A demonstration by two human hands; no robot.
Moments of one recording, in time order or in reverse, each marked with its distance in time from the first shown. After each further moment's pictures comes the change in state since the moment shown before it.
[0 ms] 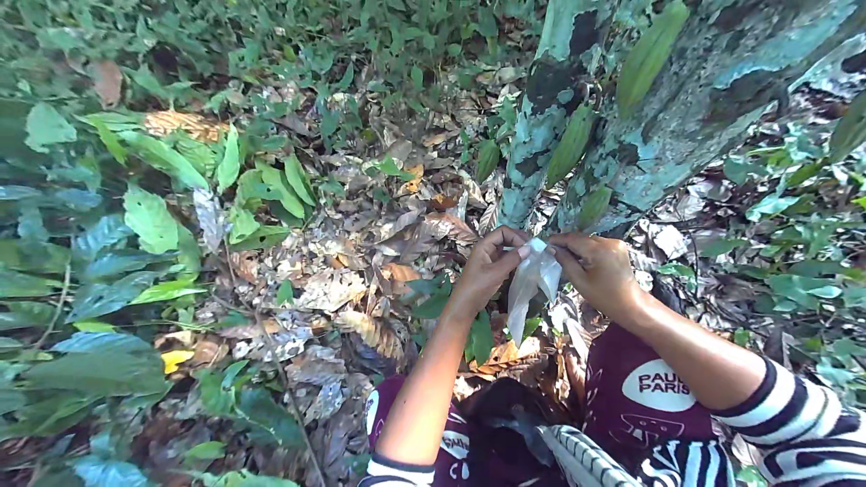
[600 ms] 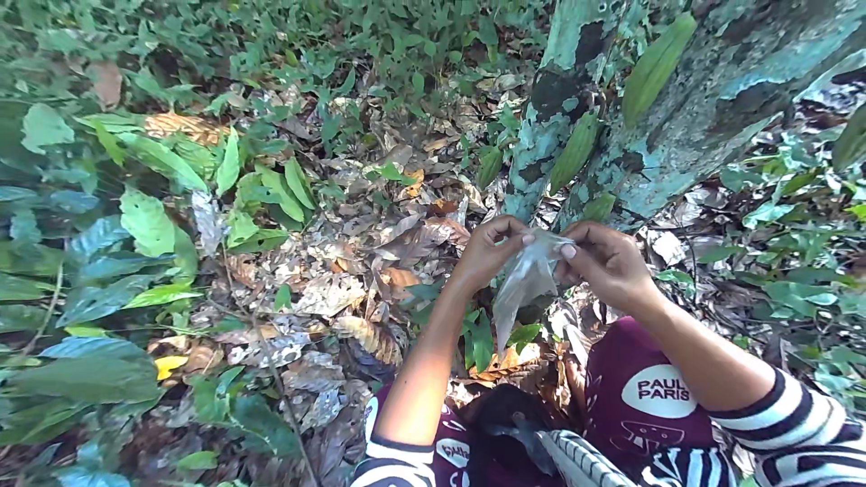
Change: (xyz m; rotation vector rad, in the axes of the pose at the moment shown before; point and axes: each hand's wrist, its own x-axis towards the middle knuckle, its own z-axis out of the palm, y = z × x) left_hand 0.039 0.000 -0.019 0.177 -0.067 0.105; right_hand 0.011 0.003 -0.011 0.586 -0.077 0.118
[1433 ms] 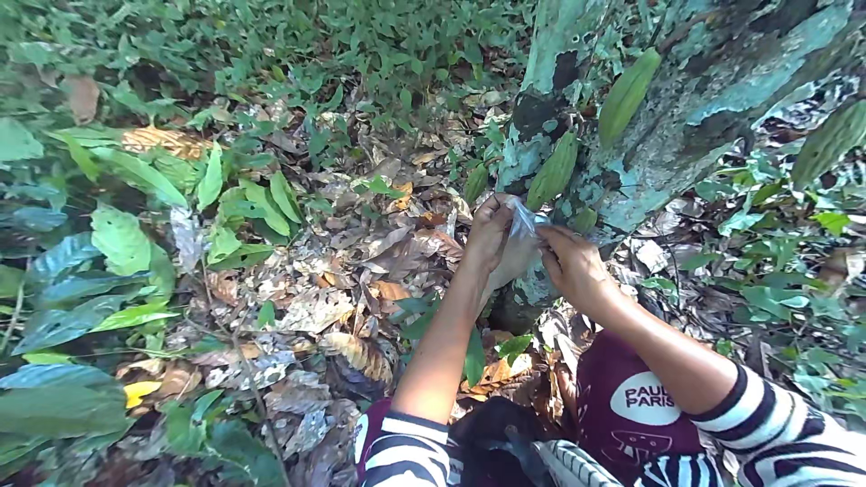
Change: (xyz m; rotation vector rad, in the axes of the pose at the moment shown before) left_hand 0.059 -0.016 0.025 -0.436 0.275 -0.172; right_hand 0.016 0.011 0.011 -0.691 0.015 0.085
